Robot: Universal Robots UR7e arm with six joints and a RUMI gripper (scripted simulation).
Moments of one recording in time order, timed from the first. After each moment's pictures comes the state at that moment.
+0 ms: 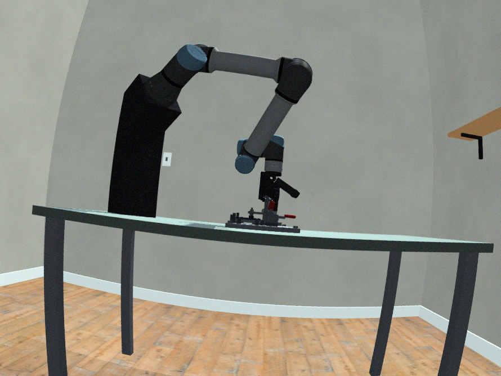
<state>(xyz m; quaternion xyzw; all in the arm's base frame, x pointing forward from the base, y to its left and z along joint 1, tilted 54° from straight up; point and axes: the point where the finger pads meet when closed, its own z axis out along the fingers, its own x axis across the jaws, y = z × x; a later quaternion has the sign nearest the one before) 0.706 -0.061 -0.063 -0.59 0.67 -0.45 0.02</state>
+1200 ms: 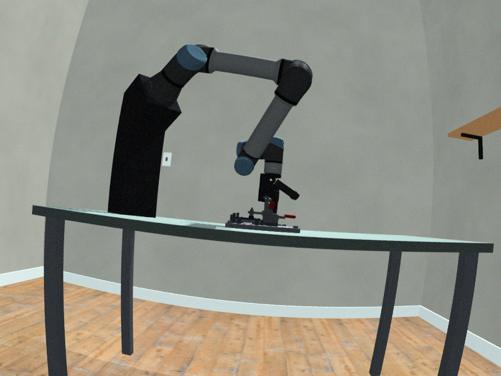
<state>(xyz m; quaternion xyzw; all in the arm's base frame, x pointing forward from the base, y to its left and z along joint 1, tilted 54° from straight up) 0.709 -0.065 -0.068 -0.59 0.67 -0.45 0.02</state>
